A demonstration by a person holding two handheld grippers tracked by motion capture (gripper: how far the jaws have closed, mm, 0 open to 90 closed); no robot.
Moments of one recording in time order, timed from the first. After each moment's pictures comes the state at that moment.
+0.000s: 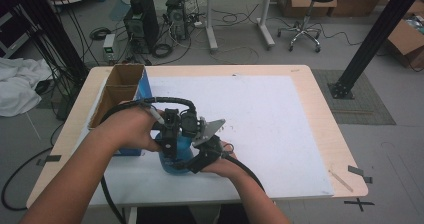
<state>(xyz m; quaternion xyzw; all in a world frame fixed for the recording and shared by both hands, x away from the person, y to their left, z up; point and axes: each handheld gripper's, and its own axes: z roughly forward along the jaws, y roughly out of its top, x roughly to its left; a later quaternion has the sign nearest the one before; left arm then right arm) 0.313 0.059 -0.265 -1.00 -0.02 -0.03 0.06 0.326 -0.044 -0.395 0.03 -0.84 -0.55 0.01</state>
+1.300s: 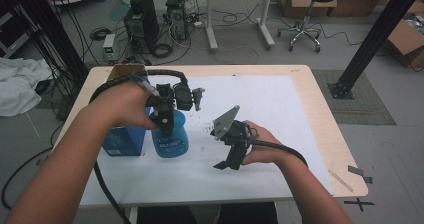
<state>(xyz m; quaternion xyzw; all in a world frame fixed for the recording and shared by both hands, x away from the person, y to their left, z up) 0.348 0.071 -0.218 -0.99 -0.12 -0.02 0.07 0.339 -0.108 -0.349 0.05 -0.95 -0.31 0.00</state>
